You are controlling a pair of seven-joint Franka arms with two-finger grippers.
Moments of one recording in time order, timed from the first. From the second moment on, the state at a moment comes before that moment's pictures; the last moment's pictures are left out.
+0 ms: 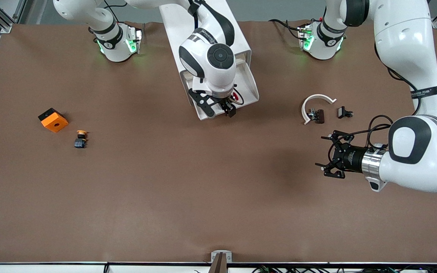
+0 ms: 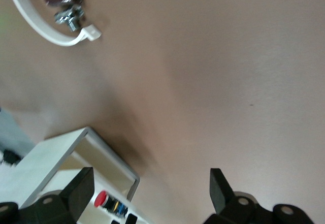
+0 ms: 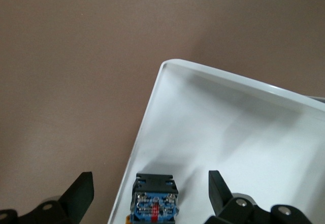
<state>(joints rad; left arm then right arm) -0.36 0.73 0.46 -1.18 -0.76 1.39 -1.31 0.94 0.54 -0.08 -1.51 0.11 1.97 1.70</state>
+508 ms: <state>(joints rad) -0.35 0.74 0.51 -1.19 -0.72 1.54 -0.96 0.94 0.56 -0.08 -1.51 0.12 1.98 1.70</state>
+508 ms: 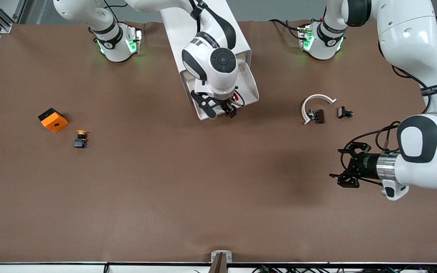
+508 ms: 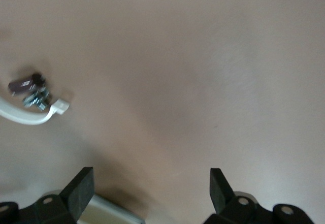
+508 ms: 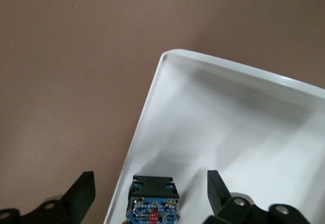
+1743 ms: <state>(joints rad) -0.44 0.69 0.51 -1.19 -0.30 1.68 -0.47 0.95 0.56 -0.07 -1.50 0.15 1.98 1.70</state>
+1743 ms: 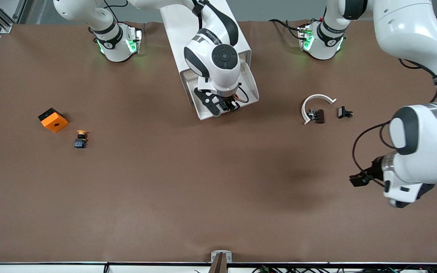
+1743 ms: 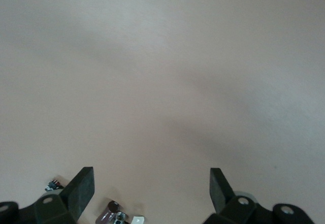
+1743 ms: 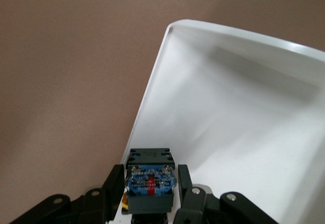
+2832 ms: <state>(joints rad) -0.61 0.62 0.49 -1.30 -0.30 1.75 -0.61 0.88 0.43 -0.09 -1.37 0.25 1.65 1.63</state>
